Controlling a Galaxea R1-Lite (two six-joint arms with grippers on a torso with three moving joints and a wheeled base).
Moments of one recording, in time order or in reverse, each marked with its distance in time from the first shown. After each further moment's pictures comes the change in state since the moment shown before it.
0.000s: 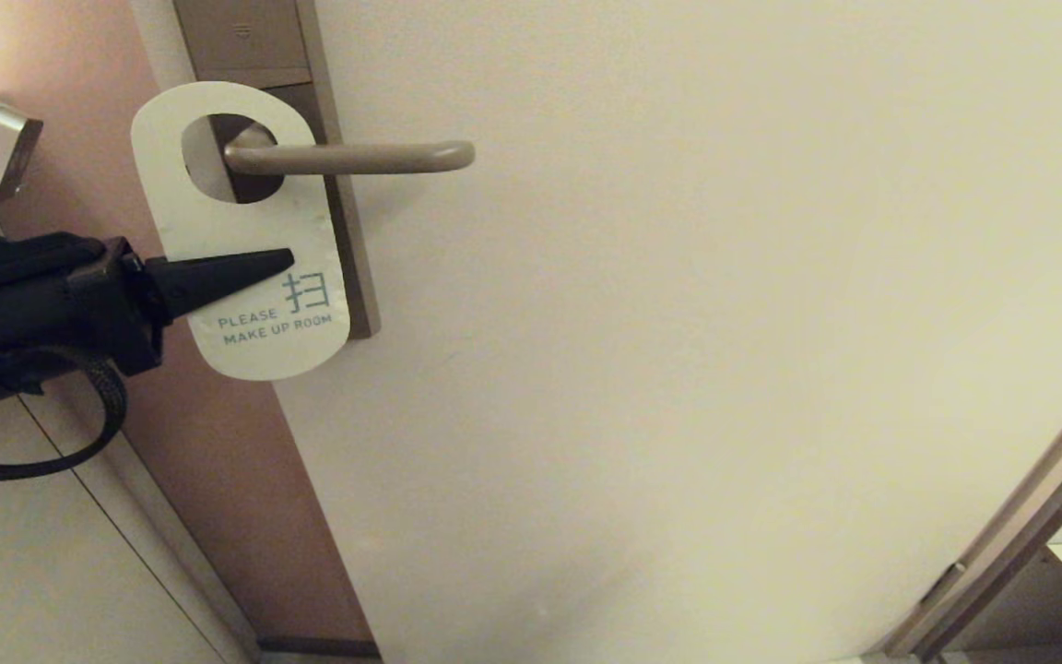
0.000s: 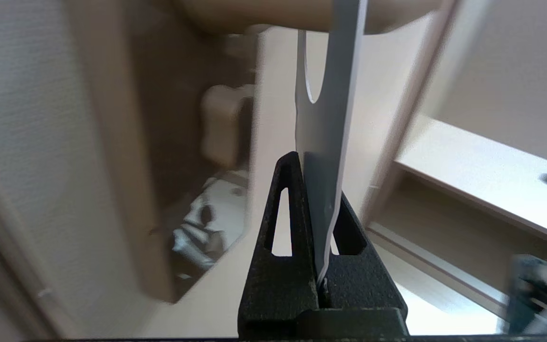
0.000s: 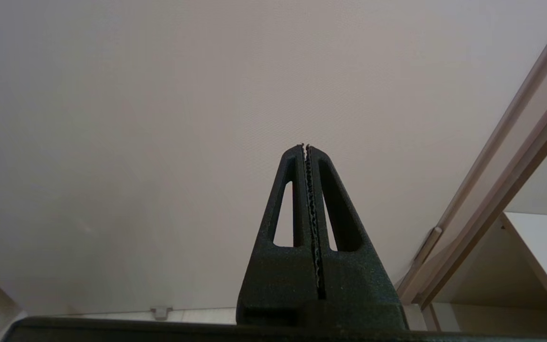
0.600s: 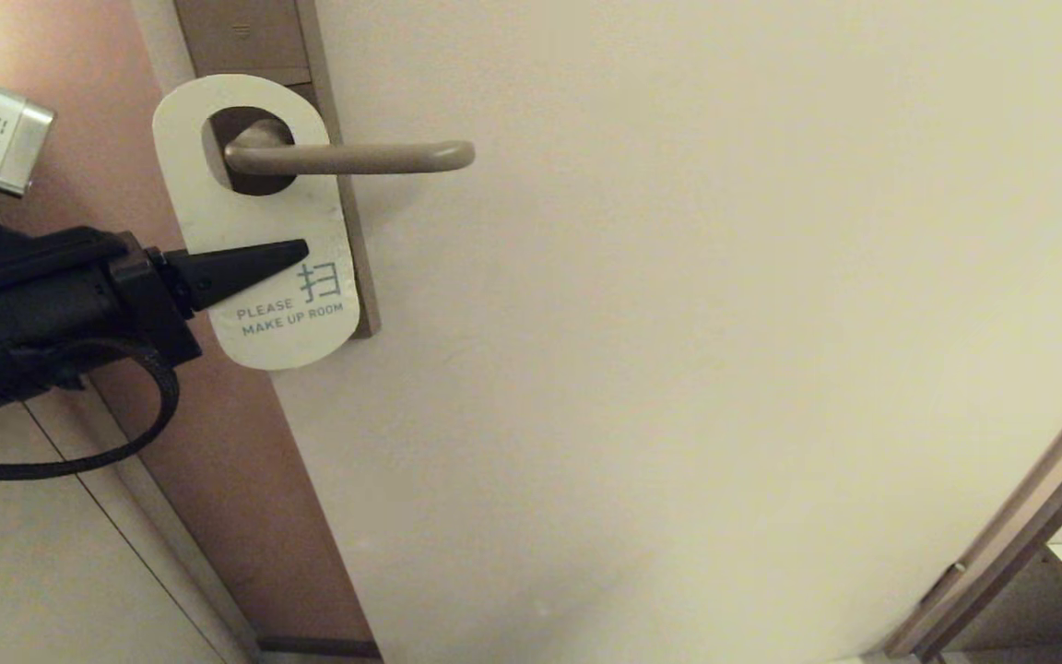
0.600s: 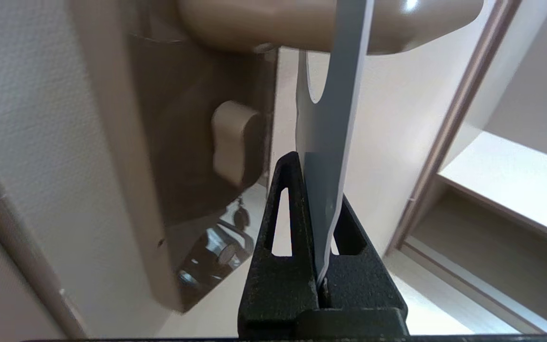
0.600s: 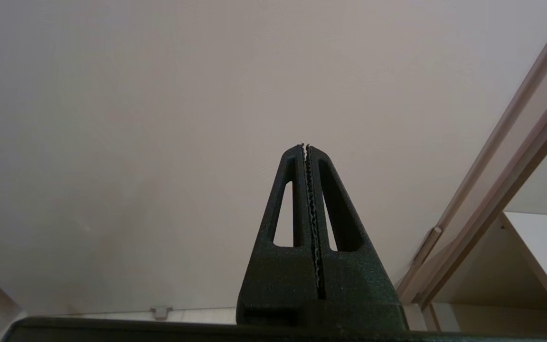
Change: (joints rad) left arm -0.104 -0.023 0.001 0.026 0.216 0.043; right arm 0.000 0.000 0.000 0.000 0.000 0.000
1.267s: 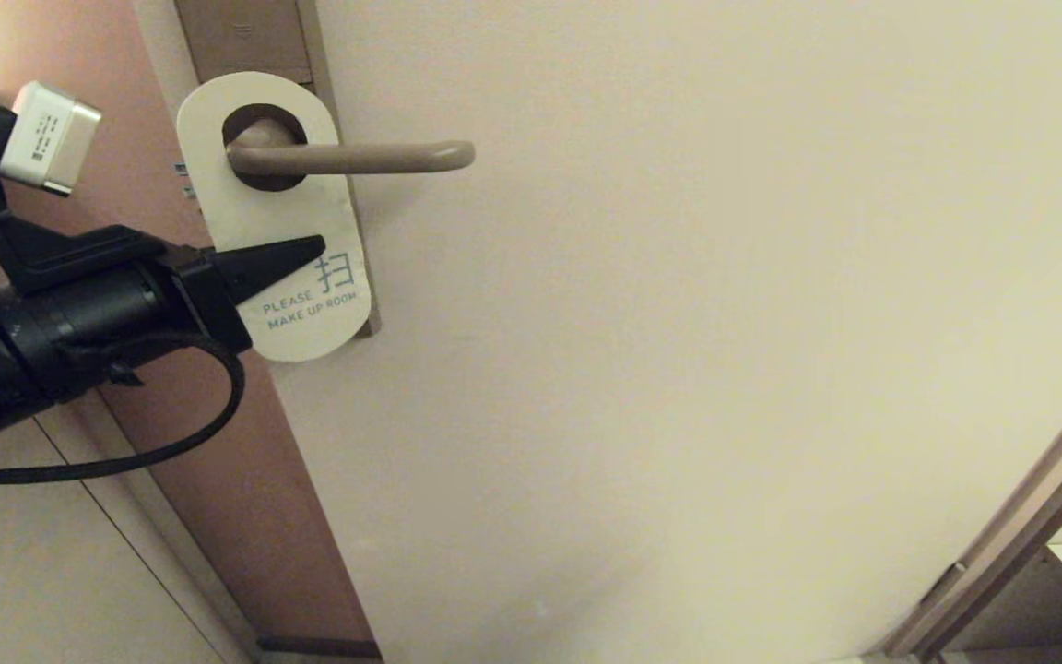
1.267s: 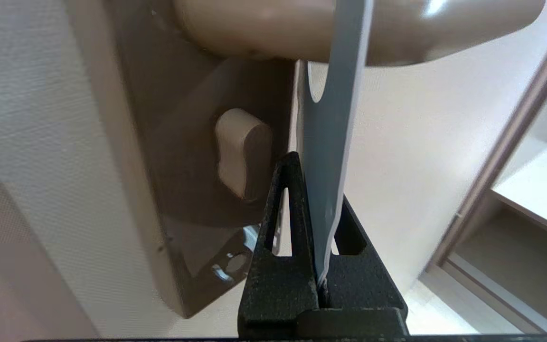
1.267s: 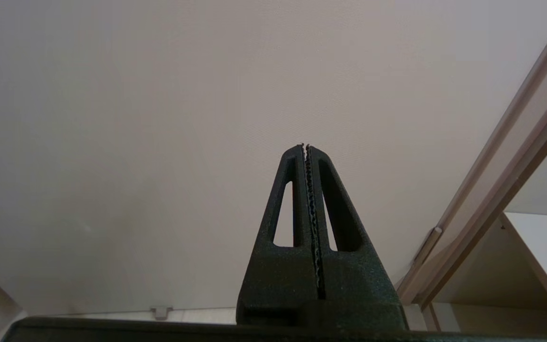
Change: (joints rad) left arm -0.141 -0.010 -0.003 0.024 0.290 0.040; right arm 0.000 0.000 0.000 0.000 0.000 0.000
